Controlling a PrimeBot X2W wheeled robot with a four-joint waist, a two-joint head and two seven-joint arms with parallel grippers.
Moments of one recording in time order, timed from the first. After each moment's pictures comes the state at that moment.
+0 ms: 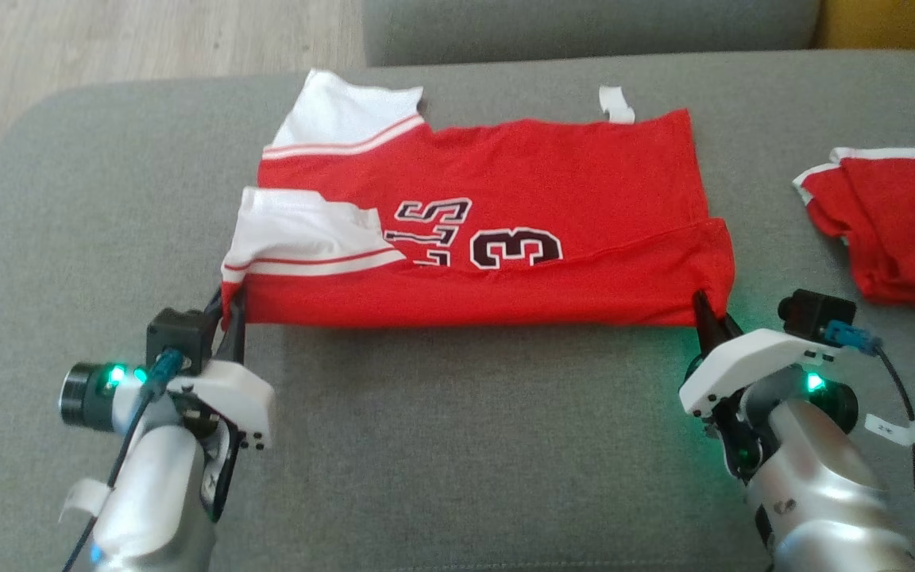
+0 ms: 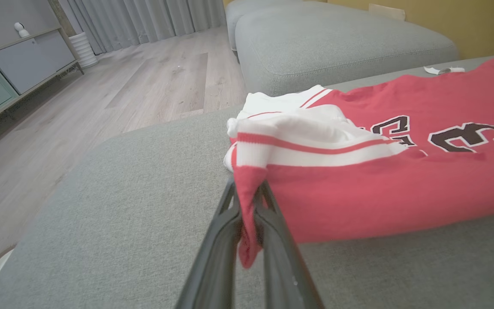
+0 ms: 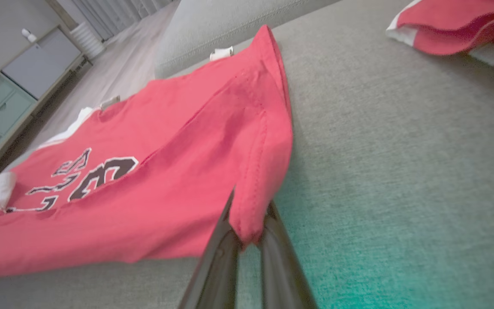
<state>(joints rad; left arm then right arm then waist) -0.36 0.13 -0.22 0.65 -0.04 0.02 -0.25 -0.53 -0.05 0.11 1.03 0.43 0.13 -0.13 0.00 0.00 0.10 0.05</state>
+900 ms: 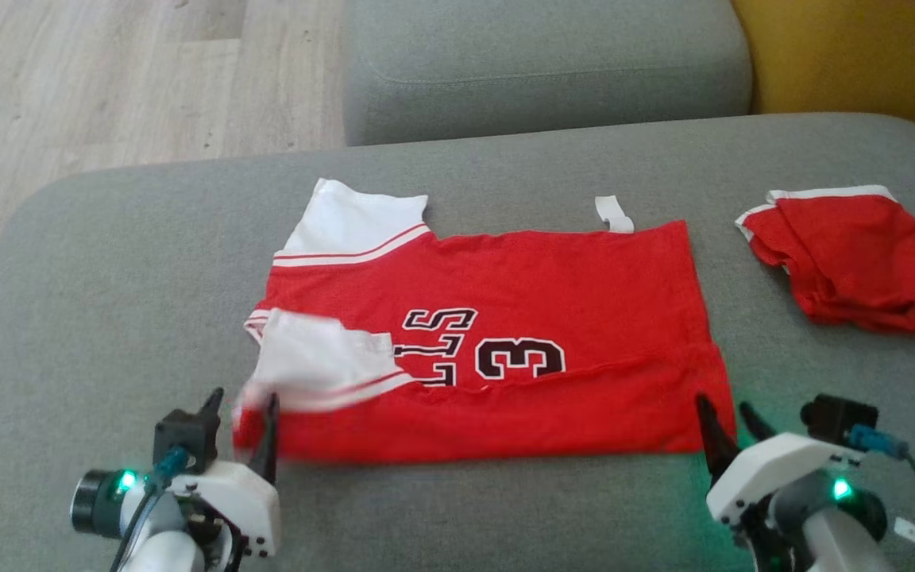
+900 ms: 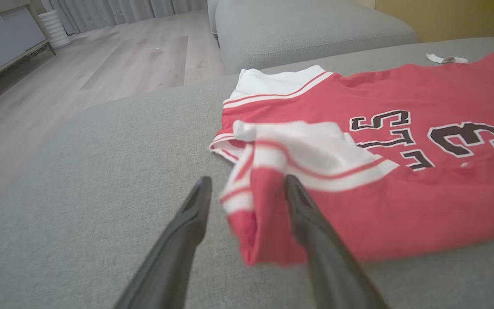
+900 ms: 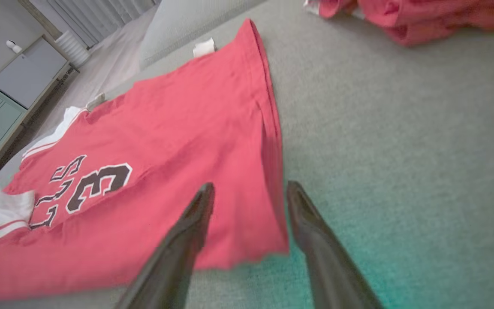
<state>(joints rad) -0.10 0.16 -0.25 0.50 -0.11 0.02 -0.16 -0.17 -0.05 0.03 0.69 0.43 0.13 0.06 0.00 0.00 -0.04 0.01</state>
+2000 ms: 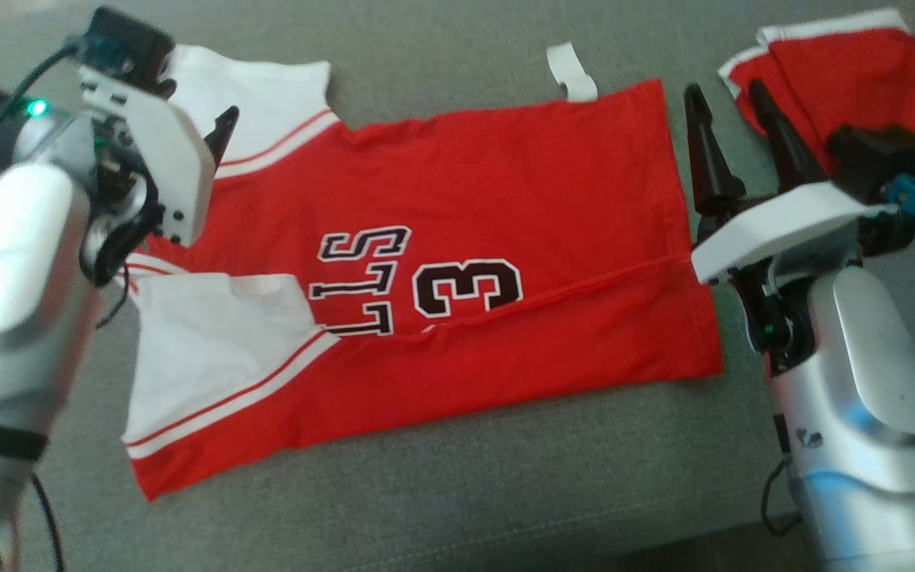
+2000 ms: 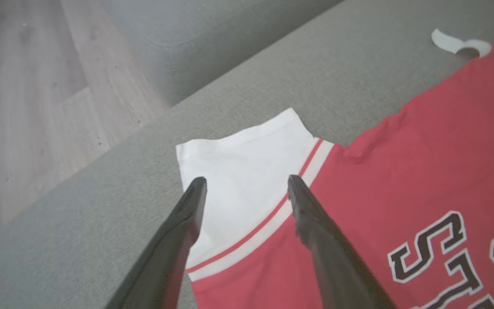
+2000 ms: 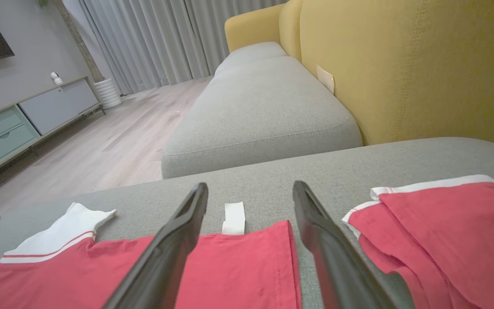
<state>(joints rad) -0.87 0.41 -0.58 0.57 -0.41 -0.13 0.40 -0.53 -0.05 0.09 0.35 0.28 0.13 0.04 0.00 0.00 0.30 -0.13</state>
